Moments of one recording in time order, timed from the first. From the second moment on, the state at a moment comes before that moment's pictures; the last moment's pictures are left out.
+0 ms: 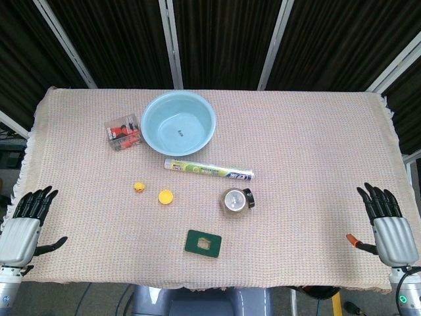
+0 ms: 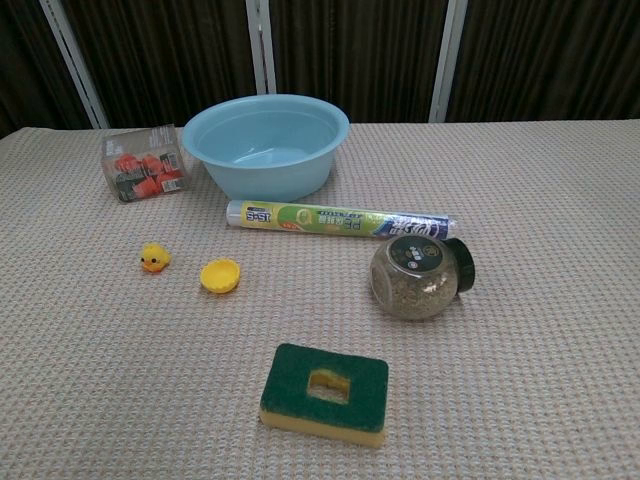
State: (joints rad) left arm -0.08 -1.15 0.01 -1.70 1.56 1.48 0.11; right arm 0.09 -1.13 0.05 -1.57 -1.57 1.52 0.02
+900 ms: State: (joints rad) left arm -0.09 -1.15 0.01 -1.71 1.55 1.47 0.12; right arm 0.09 -1.13 0.05 -1.57 -1.57 1.52 0.03
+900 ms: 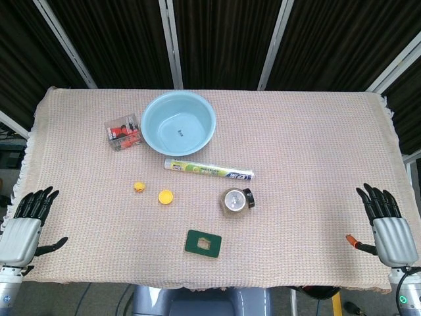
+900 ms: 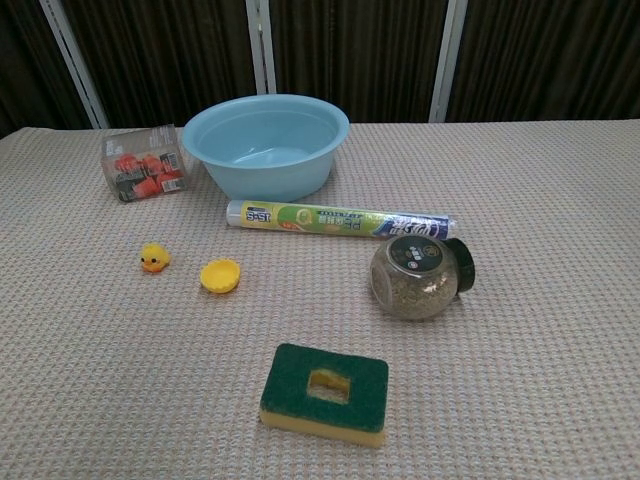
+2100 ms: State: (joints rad) left arm -0.44 -1.38 -0.23 -1.69 0.98 1.11 0.57; right arm 0.09 -1.12 0.04 -1.58 -1.57 1.50 0.06
